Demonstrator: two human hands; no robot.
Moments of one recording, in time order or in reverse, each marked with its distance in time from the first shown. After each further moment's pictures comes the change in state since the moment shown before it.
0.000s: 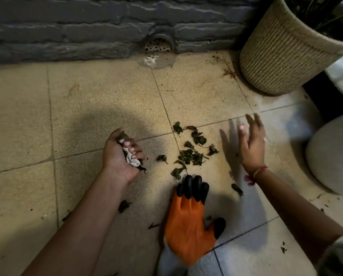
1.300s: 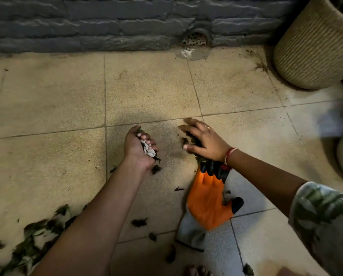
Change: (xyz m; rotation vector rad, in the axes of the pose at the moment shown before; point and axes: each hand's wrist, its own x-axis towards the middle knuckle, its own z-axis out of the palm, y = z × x) left_hand -0.048 0.002 -0.052 -0.070 0.134 0.103; right_hand -0.050 -0.082 0.092 -0.204 -0.729 -0.773
